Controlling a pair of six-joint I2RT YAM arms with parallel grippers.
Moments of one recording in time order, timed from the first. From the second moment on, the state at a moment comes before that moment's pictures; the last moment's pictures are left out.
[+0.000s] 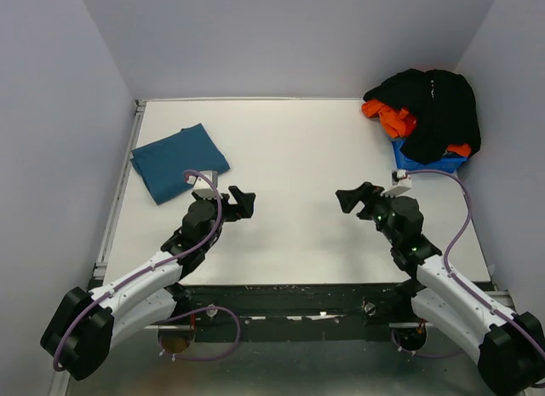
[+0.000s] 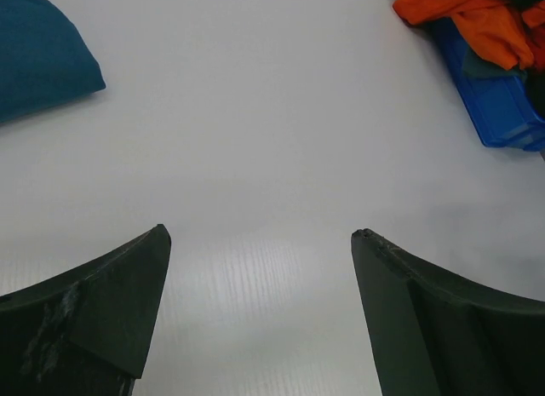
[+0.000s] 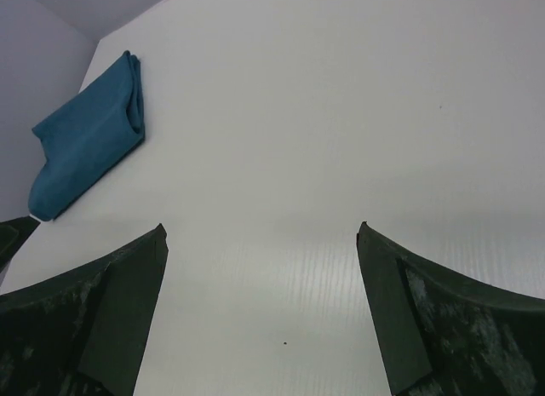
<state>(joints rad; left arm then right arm) -0.62 0.90 0.30 0.41 -0.26 -0.54 0.39 0.79 0.29 0.29 0.04 0.58</state>
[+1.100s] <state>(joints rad) -0.62 0.92 0.30 0.42 -0.21 -0.54 0.19 1.06 0.93 -0.20 0.32 0.63</state>
